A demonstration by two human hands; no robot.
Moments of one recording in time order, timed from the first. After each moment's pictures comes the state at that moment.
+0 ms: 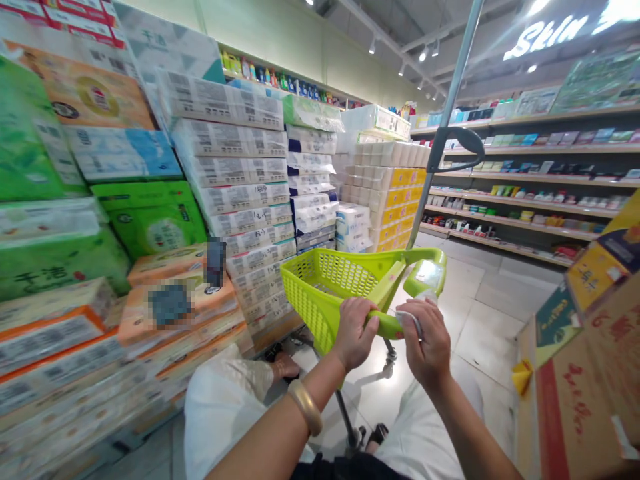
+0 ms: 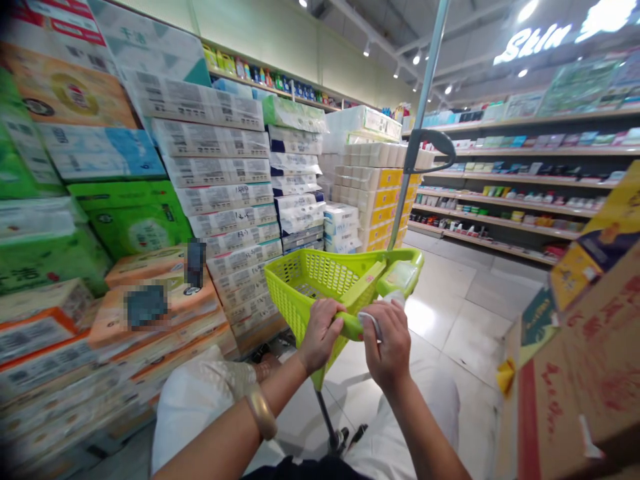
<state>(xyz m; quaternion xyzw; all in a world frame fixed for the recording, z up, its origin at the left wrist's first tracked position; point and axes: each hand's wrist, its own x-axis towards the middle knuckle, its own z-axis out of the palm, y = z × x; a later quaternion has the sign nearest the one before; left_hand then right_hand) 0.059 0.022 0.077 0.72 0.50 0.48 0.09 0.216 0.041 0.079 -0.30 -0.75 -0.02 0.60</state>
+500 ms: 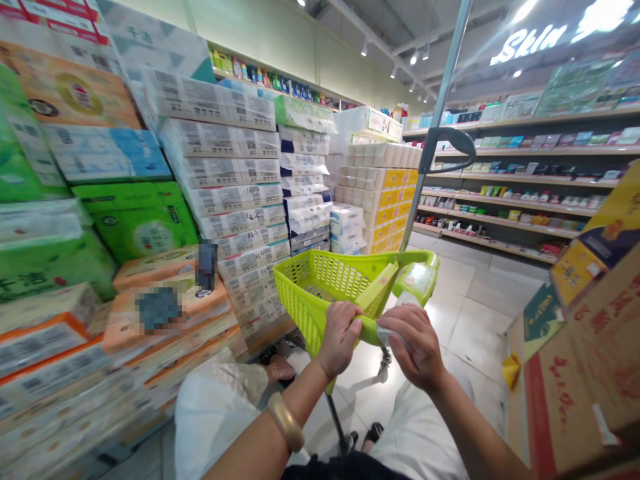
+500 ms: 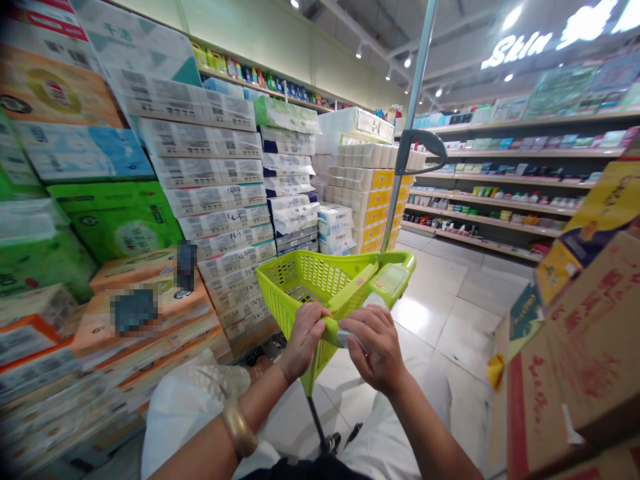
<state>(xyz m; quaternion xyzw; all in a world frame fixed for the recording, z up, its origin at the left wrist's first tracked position) 0.045 0.008 0.081 0.71 0.50 0.49 0.10 0.226 0.035 0.089 -0.19 -0.84 -0.02 0.51</state>
